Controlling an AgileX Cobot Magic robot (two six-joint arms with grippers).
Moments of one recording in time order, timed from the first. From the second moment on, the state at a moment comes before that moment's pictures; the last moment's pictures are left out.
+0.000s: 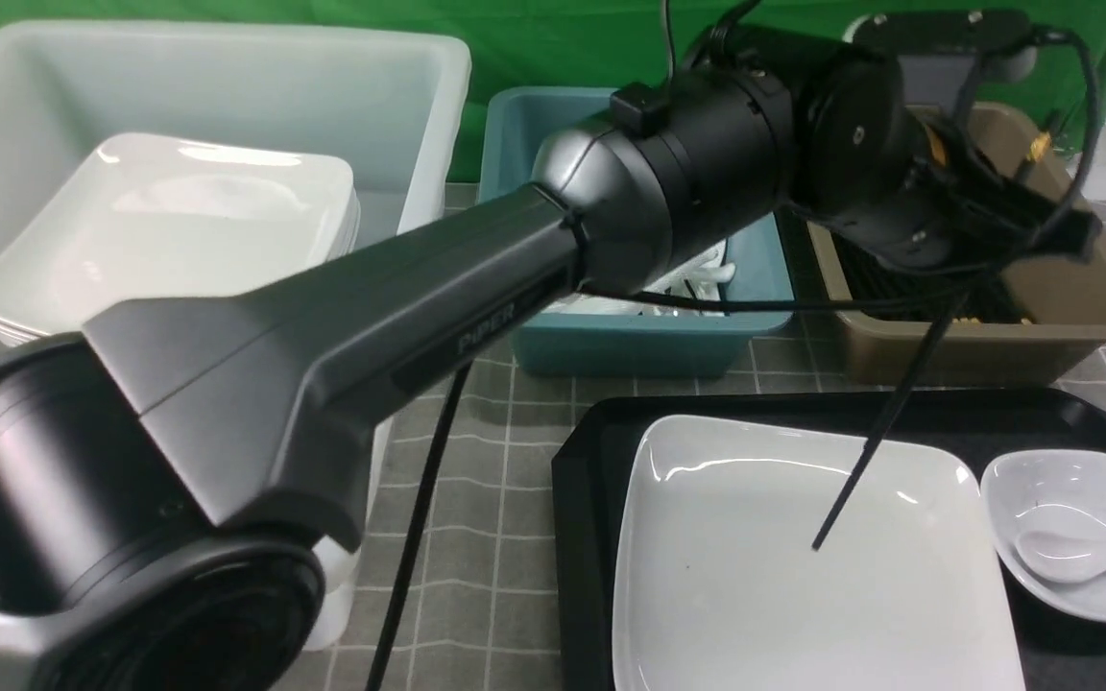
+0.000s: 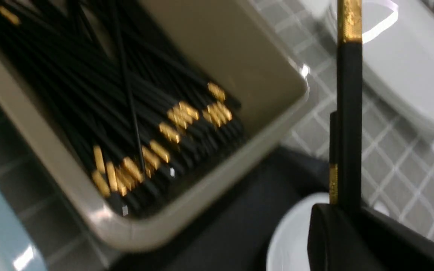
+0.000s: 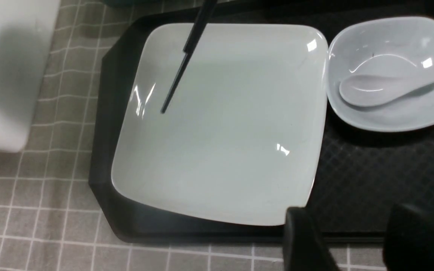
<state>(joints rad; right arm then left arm) -0.02 0.59 -0.93 0.26 1.17 0.06 -0.84 2.25 -2.19 -0.22 0.61 -0.16</state>
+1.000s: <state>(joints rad) -0.02 0.59 -0.93 0.28 1.17 0.06 -0.80 2.42 -2.27 -0.06 -0.26 -0.14</state>
